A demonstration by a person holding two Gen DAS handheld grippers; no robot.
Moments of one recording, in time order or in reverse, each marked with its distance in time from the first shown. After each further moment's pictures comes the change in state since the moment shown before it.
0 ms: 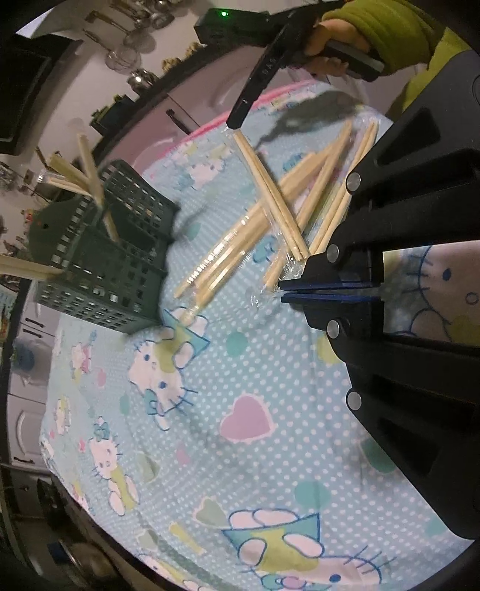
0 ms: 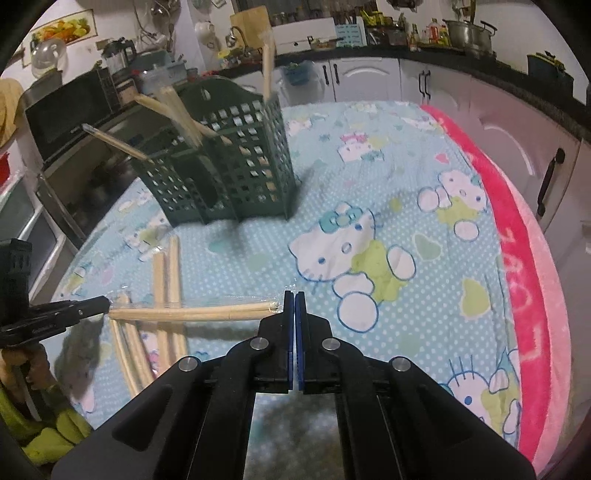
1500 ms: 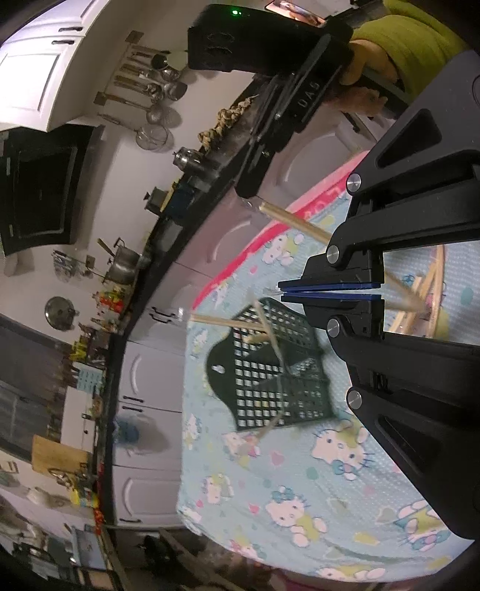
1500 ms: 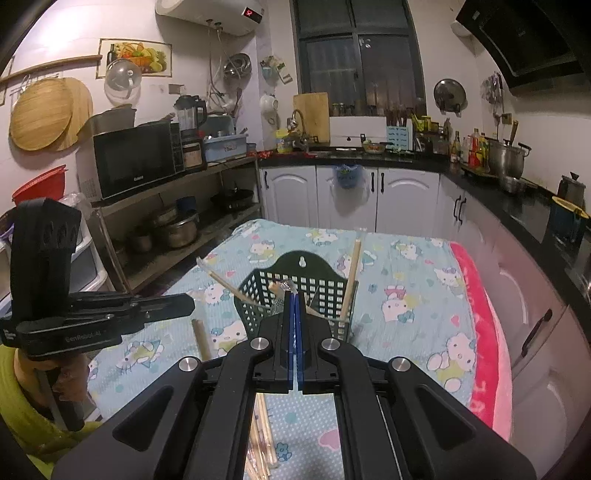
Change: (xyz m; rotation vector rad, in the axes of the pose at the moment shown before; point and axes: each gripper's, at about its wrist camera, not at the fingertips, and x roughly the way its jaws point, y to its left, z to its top) left arm -0.091 -0.118 0.096 0.220 -0.288 -0.158; right arm -0.123 0.081 0.091 -0.201 -0.322 0.072
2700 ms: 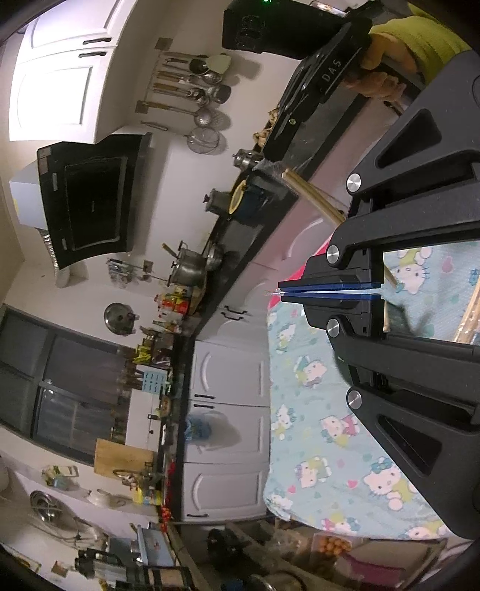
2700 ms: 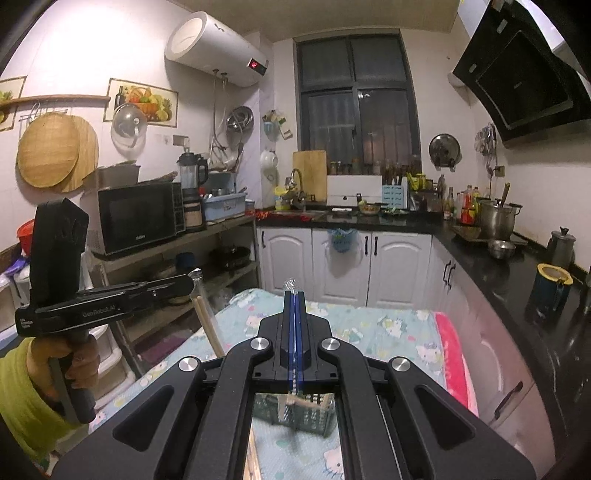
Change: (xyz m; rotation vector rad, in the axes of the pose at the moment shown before) left arm -0.047 -0.017 0.112 0.068 -0.206 0.032; right arm -0.053 -0.006 0.098 -0.028 -0.206 -0.027
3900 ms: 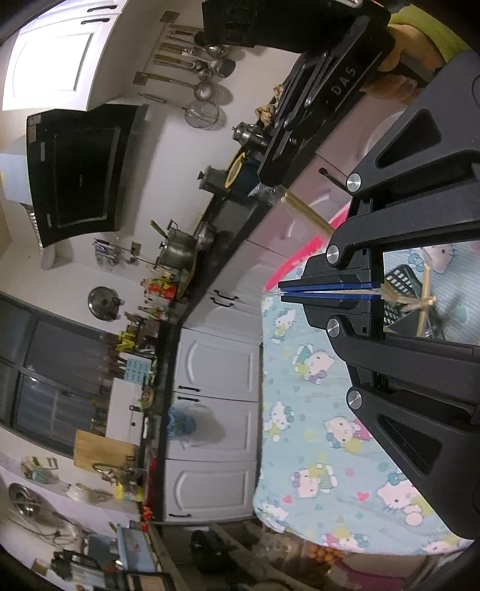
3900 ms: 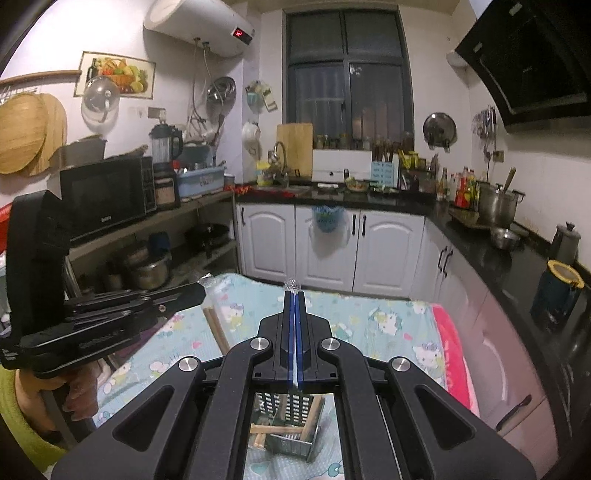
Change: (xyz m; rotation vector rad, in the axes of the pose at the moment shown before) left arm 0.094 0.043 -0.001 -0.047 0.059 0.032; right arm 0.120 -0.016 -0.001 -0.008 0.122 -0.065
